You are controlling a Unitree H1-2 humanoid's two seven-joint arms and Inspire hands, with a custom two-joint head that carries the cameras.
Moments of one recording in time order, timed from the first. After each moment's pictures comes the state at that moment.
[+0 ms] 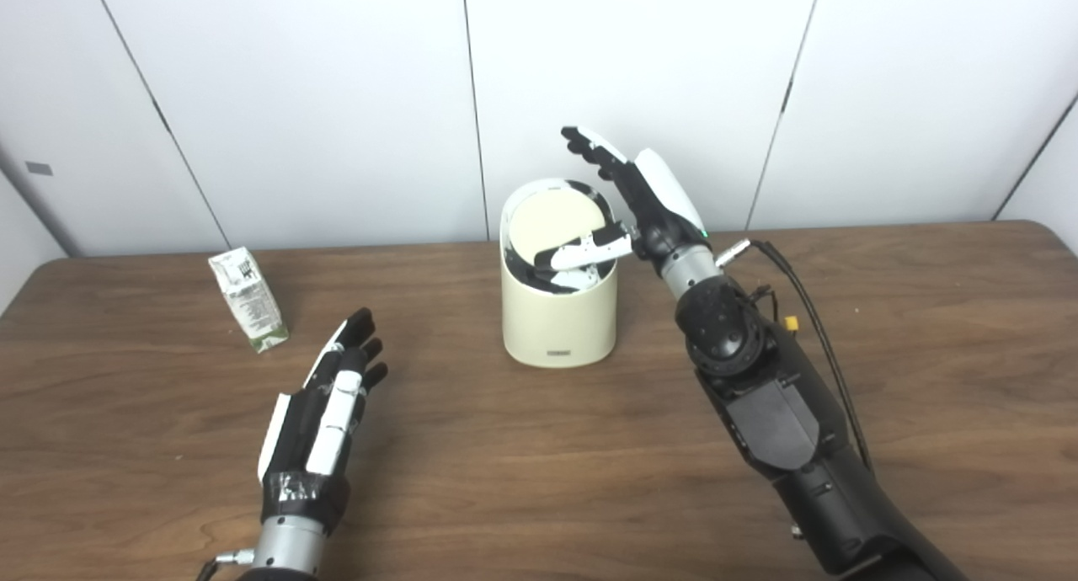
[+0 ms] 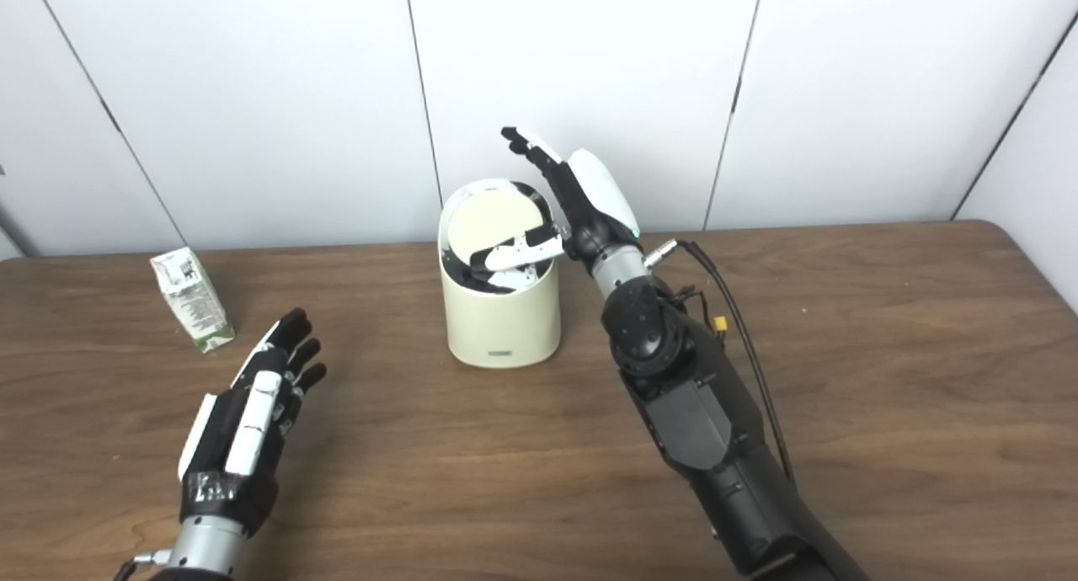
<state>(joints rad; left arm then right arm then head) 0.02 0.03 0.04 -0.31 -0.15 0.18 -0.04 -0.67 -0.13 0.24 0.24 -0.44 0.19 -0.02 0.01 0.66</state>
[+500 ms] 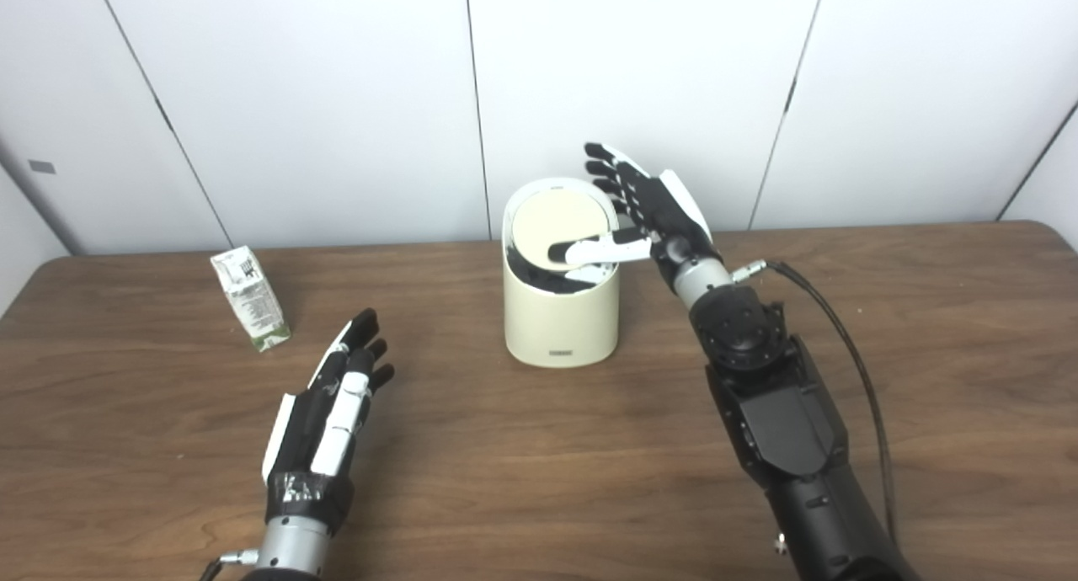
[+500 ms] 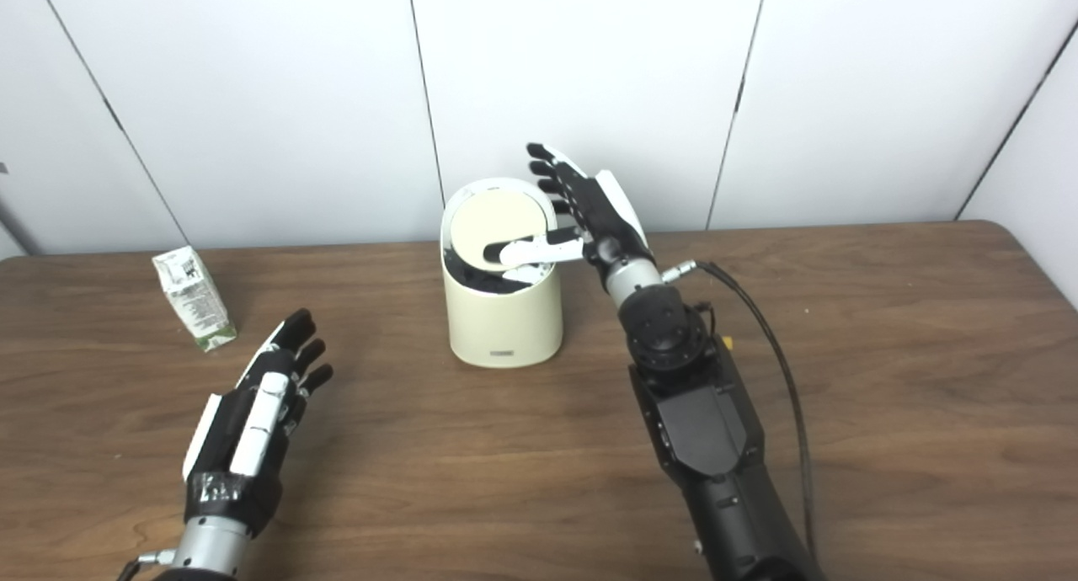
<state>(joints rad) 0.02 0.03 0.04 -0.31 -0.15 0.18 -0.04 -0.60 0.02 -0.07 0.19 -0.04 0.43 0.07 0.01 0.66</state>
